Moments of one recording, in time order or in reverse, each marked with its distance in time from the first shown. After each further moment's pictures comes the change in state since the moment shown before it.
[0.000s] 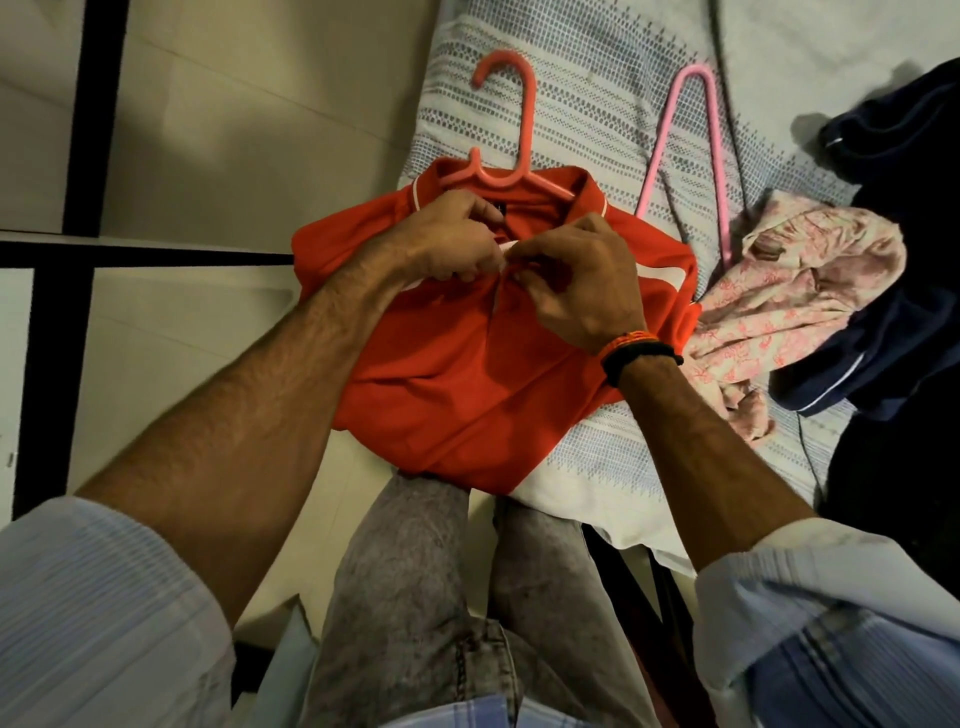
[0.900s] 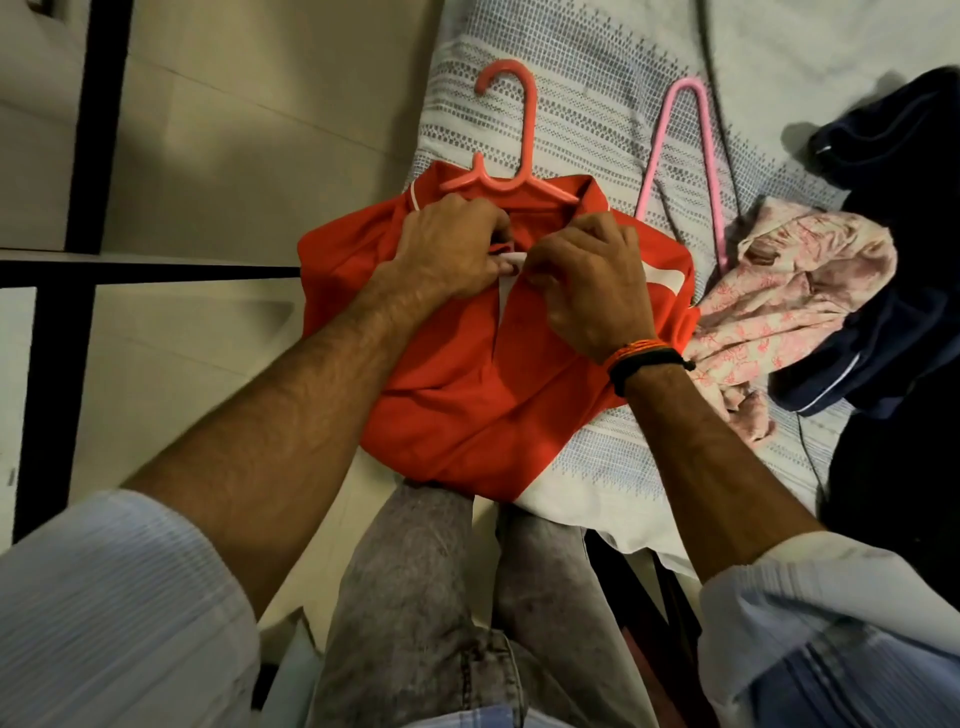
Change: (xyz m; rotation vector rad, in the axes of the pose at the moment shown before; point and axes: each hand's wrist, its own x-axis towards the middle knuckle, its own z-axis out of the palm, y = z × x) left_hand 0.008 -0.004 0.004 0.724 0.314 0.314; right_hand -0.001 0.002 -0.001 -0.252 0.046 -0.097
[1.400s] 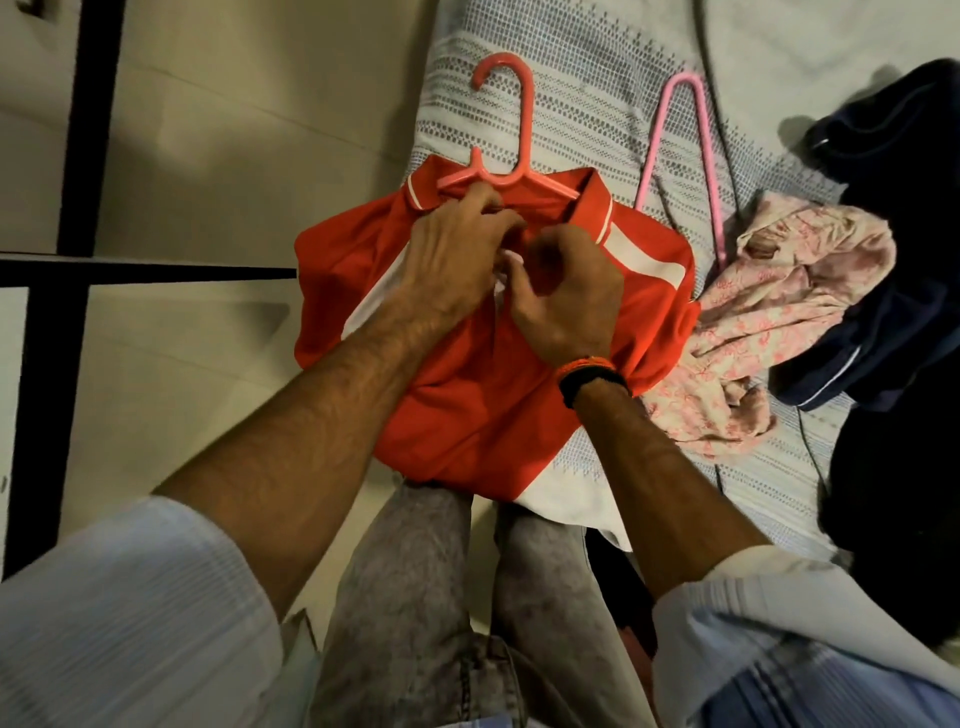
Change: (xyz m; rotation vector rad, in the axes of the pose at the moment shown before) left_hand -0.012 -0.001 0.022 0.023 0.227 0.171; right_hand -0.007 -0.046 0.016 0.378 0.318 0.433
